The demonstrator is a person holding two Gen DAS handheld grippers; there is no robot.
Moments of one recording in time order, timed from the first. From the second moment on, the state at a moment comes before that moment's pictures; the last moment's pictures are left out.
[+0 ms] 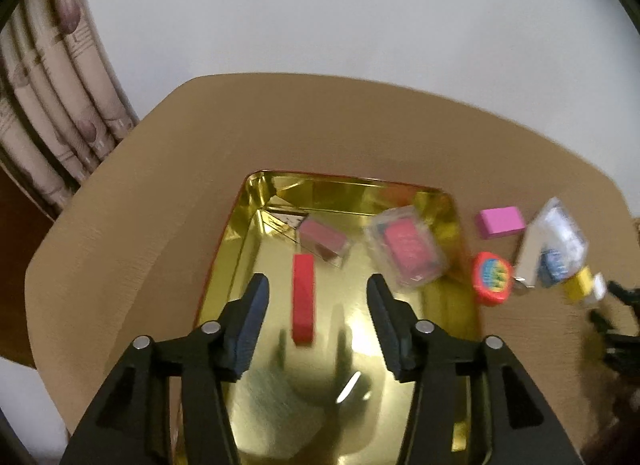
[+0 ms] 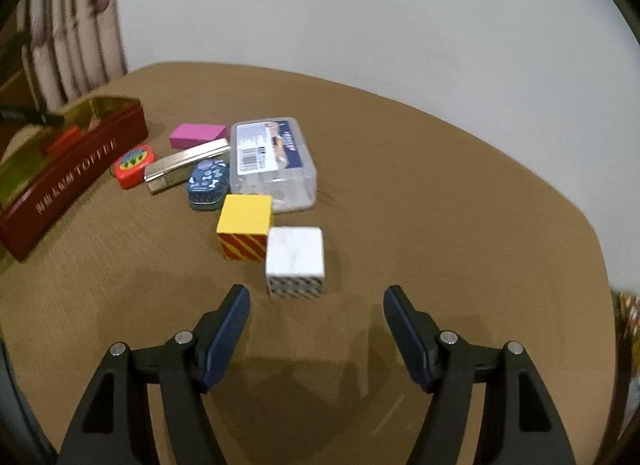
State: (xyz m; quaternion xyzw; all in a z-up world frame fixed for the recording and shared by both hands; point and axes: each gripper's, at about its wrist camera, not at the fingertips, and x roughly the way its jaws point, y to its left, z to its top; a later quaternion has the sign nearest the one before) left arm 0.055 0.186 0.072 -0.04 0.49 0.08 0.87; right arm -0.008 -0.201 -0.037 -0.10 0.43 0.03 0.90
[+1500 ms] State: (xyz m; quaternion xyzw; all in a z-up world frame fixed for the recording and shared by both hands) left arm -0.135 0.189 0.091 -0.08 0.42 0.11 0.90; right arm 0.097 0.067 0.026 -0.09 0.44 0.27 0.86
